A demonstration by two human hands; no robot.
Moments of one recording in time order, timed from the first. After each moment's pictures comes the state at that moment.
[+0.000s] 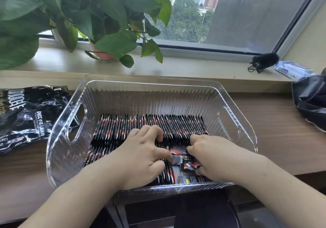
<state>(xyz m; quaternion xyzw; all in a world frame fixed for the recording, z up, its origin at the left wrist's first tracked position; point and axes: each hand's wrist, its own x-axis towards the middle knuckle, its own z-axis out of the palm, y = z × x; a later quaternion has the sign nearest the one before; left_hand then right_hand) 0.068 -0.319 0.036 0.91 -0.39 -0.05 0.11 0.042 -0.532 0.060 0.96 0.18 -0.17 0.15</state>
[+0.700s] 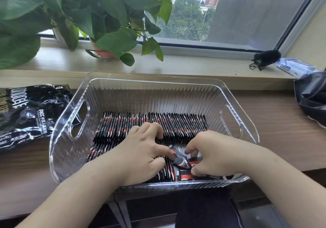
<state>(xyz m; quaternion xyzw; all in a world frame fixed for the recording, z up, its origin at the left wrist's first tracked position) 0.068 -0.320 0.036 0.92 -0.39 -0.05 0.10 0.036 -0.528 0.085 0.97 0.11 -0.23 -0.03</state>
